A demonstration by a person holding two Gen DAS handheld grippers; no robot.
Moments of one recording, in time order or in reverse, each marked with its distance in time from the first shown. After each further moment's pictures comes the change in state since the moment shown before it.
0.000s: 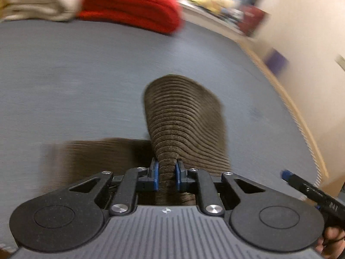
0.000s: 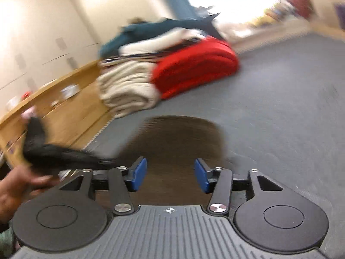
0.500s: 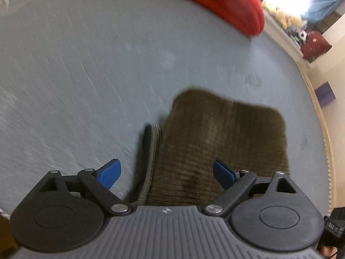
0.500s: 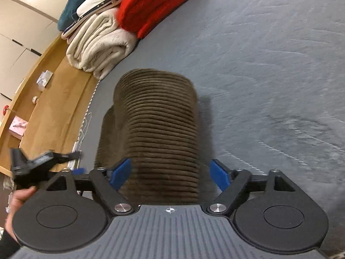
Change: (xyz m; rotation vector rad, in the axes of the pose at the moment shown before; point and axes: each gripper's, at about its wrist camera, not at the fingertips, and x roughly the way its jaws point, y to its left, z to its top) left arm 0.029 0.136 -0.004 -0.297 0.138 0.091; right arm 0.125 -0.006 -0.031 0.310 0.365 0.040
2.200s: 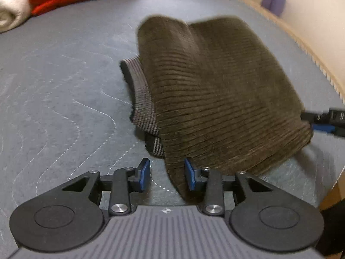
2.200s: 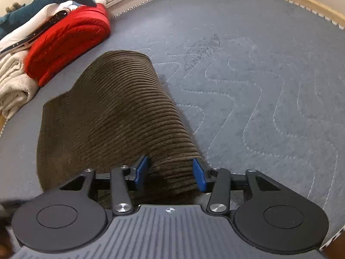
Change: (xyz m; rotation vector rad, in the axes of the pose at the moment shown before) left arm 0.116 -0.264 -0.164 0.539 -0.049 0.029; right arm -0.112 -0.130 0.108 0.015 -0.247 -0.544
